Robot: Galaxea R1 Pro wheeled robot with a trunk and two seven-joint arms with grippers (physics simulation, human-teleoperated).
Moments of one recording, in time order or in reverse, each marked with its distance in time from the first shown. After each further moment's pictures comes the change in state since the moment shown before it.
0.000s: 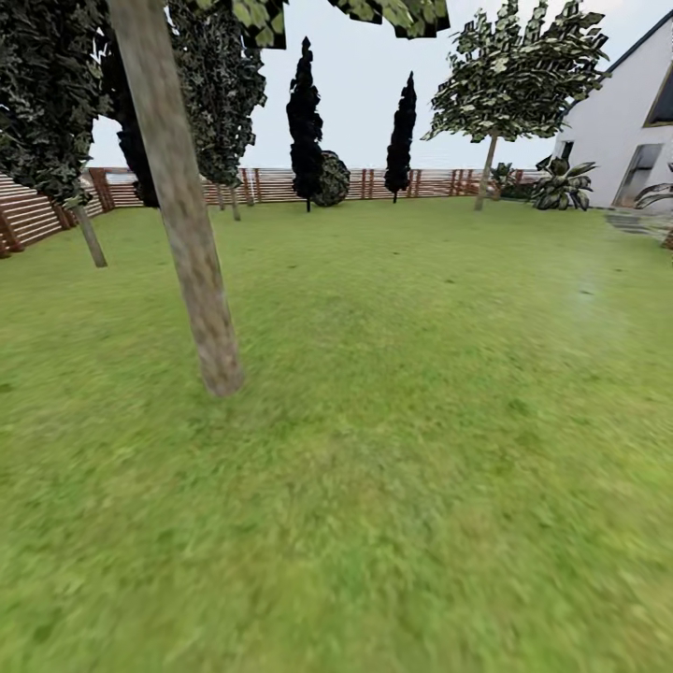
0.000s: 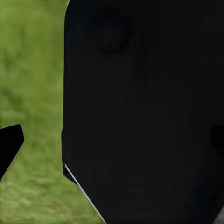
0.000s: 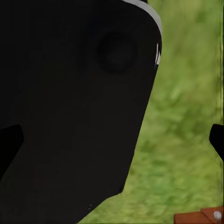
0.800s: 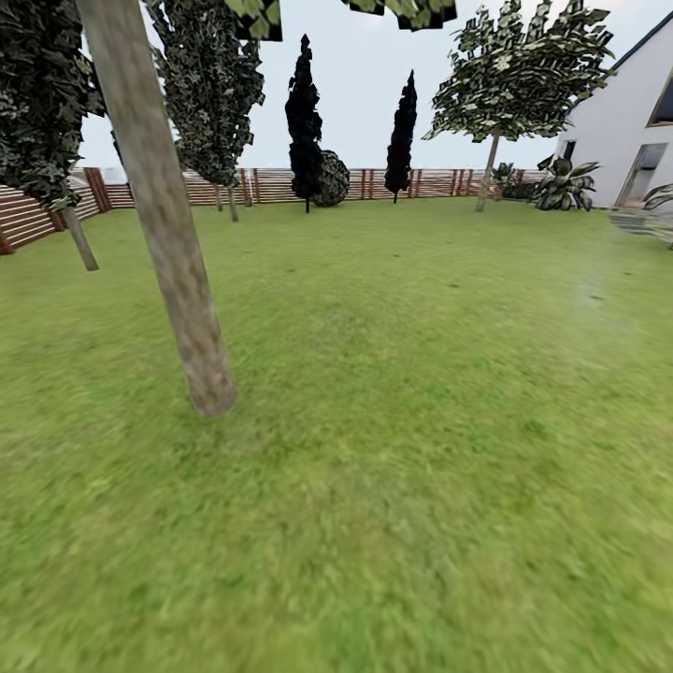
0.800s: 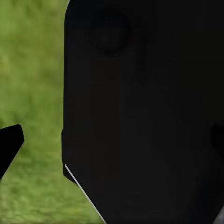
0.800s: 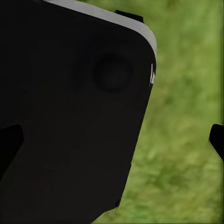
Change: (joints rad) left arm 0.000 0.000 0.000 0.000 0.000 0.000 0.000; right arm 0.000 0.001 0.002 -0.031 0.004 -0.011 -0.003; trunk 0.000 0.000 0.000
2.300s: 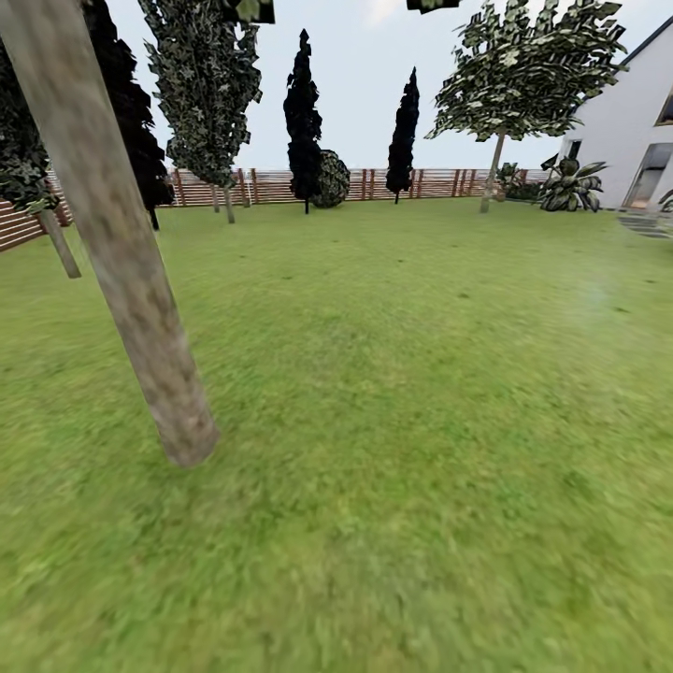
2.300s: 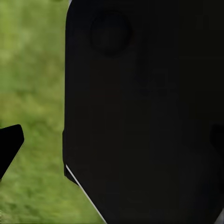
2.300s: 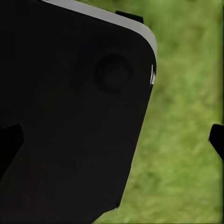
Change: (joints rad) left arm 0.000 0.002 -0.001 -0.001 0.000 0.000 0.000; right arm 0.000 0.001 0.000 -0.001 0.001 0.000 0.000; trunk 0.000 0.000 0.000
